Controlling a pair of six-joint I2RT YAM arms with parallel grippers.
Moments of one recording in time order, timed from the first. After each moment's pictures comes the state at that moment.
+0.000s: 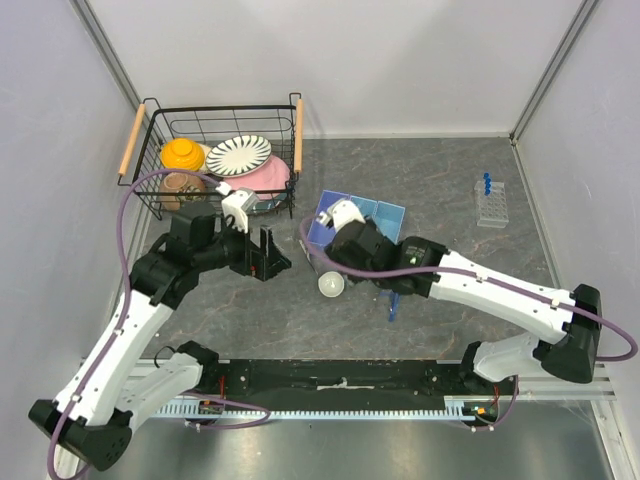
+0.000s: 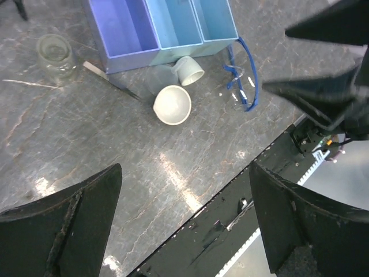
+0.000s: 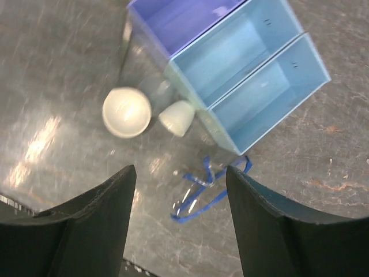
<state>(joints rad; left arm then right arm) -0.43 0.89 1.02 -0.74 0.42 -0.24 1.04 1.36 1.28 -0.76 0.49 0.24</state>
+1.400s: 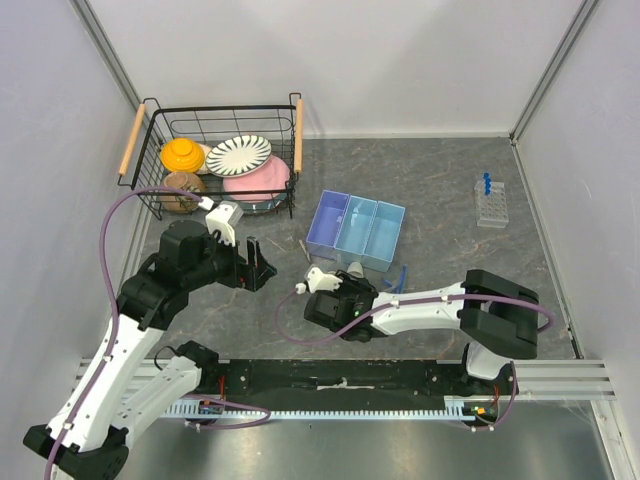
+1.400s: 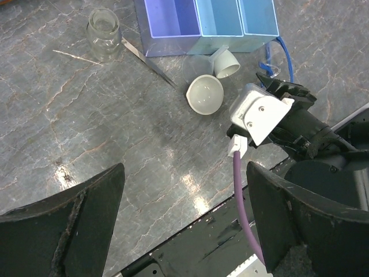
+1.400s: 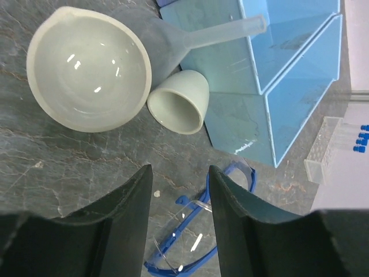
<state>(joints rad) -0.43 0.73 0.95 -0.81 0.24 -0.26 1.29 1.67 0.89 -0.37 0.91 0.08</state>
